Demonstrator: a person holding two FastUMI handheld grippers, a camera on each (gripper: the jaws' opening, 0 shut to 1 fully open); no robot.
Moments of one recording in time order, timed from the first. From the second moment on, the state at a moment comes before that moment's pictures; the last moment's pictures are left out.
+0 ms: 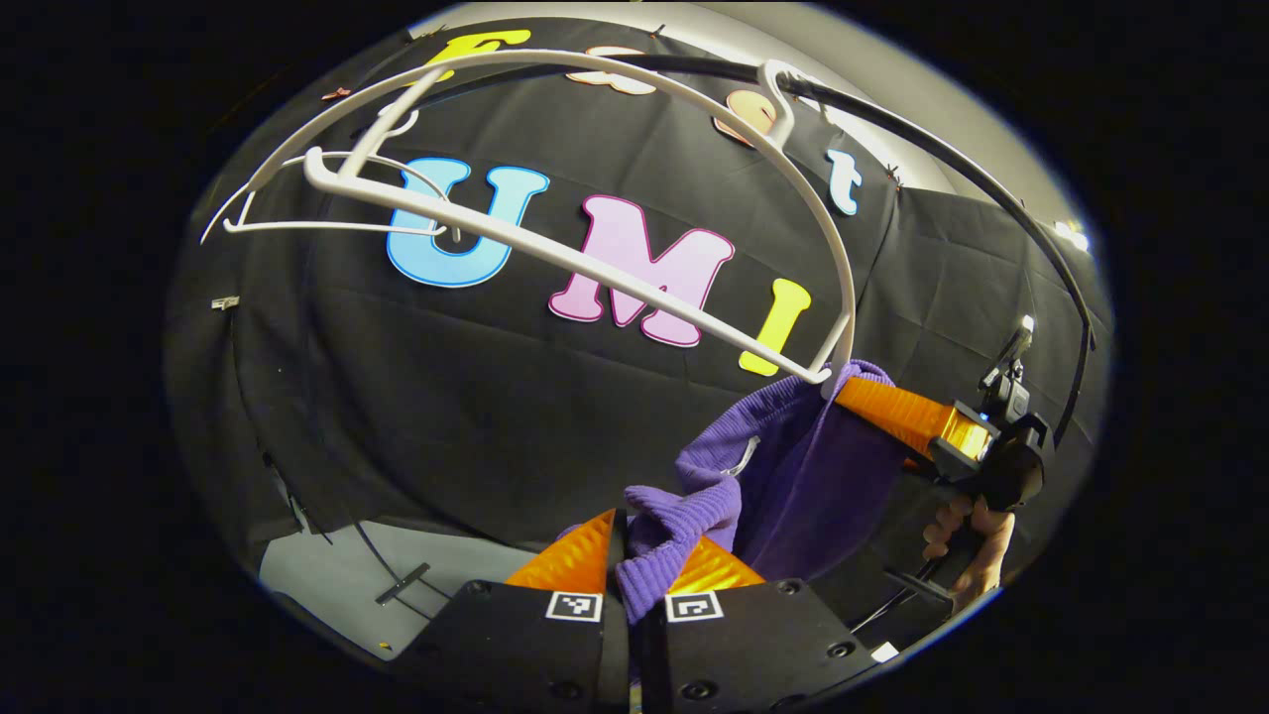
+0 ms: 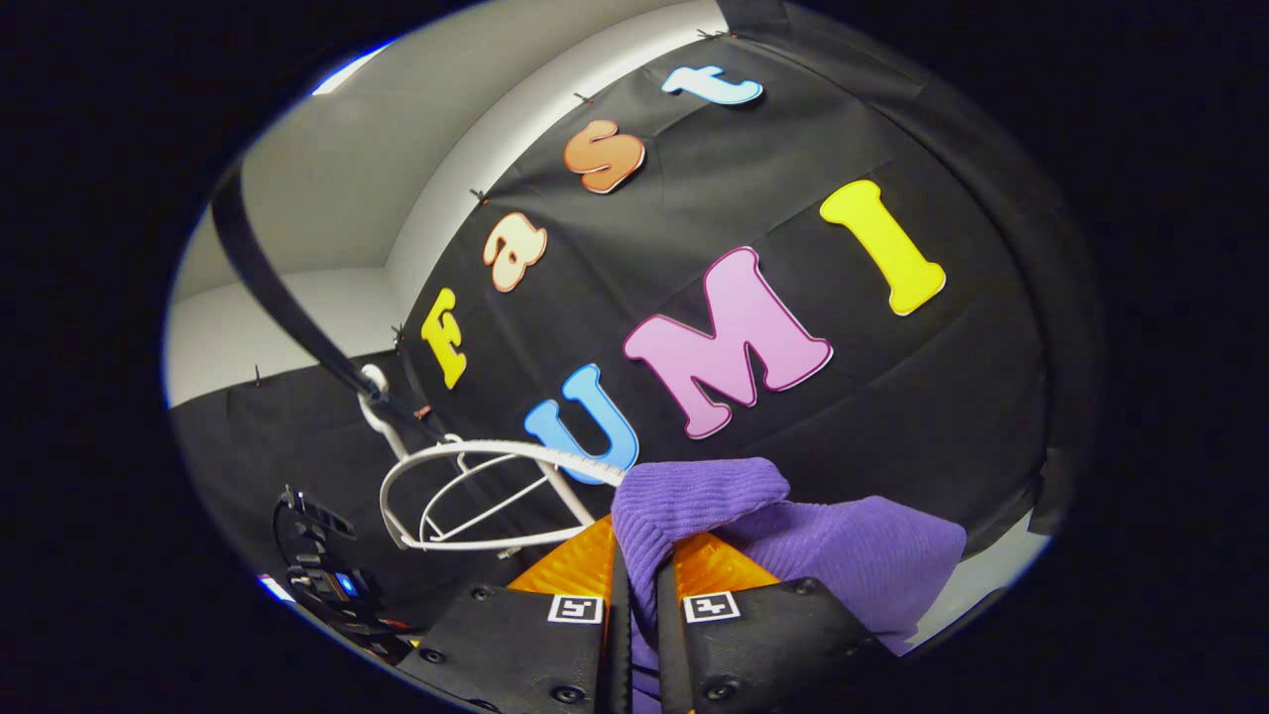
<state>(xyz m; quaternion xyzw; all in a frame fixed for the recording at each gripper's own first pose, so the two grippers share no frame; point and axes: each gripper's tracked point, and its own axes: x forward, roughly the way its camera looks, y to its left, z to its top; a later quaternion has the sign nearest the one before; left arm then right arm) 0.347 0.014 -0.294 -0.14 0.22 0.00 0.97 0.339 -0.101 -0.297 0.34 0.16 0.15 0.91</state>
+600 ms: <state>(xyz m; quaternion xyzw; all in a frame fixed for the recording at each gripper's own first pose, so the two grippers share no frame) 0.305 0.007 -0.314 -0.16 0.25 0.01 0.95 0.259 -0.019 -0.341 0.32 0.28 0.22 0.88</state>
